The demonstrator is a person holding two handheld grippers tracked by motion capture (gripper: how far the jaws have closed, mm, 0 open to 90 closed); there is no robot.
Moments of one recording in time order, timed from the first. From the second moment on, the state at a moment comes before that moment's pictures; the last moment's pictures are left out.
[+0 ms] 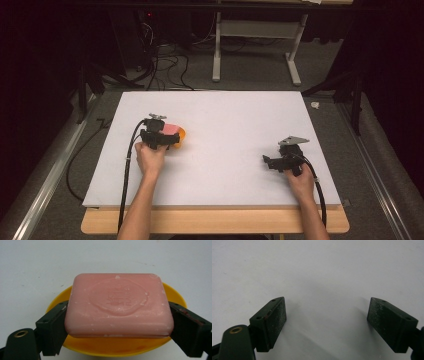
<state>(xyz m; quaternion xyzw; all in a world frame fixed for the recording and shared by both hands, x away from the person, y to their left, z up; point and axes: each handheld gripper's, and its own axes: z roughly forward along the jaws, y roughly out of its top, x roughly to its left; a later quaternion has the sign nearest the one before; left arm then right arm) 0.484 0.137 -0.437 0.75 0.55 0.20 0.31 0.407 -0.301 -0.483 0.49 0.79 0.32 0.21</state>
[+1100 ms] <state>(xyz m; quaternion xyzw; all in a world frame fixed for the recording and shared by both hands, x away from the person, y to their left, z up) 0.479 0.135 -0.433 0.75 0.53 0.22 0.32 0.407 -0.301 -0.483 0.49 0.79 0.32 0.21</state>
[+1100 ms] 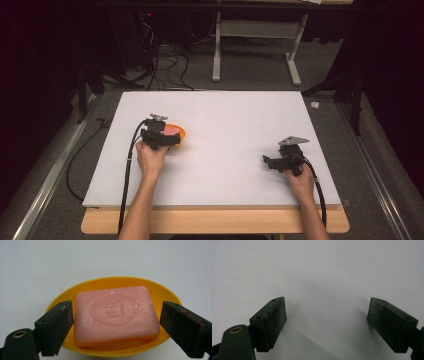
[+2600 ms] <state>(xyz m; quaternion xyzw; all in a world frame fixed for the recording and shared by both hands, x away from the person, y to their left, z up) 0.413 0.128 -0.392 0.77 0.43 0.20 0.42 0.406 -0.301 -0.483 0.49 0.79 0.32 0.21</state>
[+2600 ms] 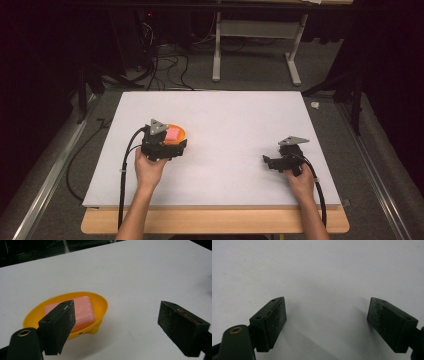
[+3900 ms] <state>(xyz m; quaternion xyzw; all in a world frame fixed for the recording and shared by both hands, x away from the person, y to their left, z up) 0.378 0.107 -0.421 0.80 0.38 0.16 0.43 0.406 -0.300 -0.483 0.49 0.79 0.32 0.21</state>
